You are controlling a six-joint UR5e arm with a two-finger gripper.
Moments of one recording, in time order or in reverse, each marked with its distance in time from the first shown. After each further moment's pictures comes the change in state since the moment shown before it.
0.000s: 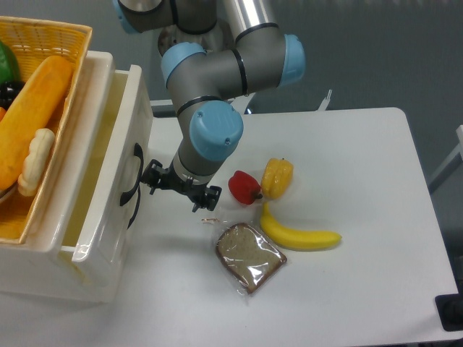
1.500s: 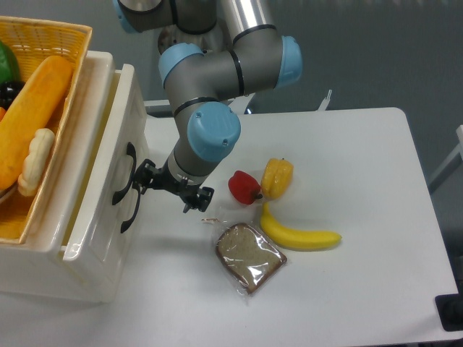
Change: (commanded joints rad) arm -0.002 0.002 -0.008 0.000 -0.055 0.002
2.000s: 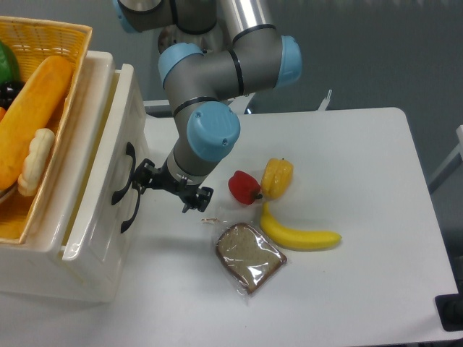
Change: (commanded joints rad) arm -0.002 0.003 0.000 0.000 -0.015 0.002
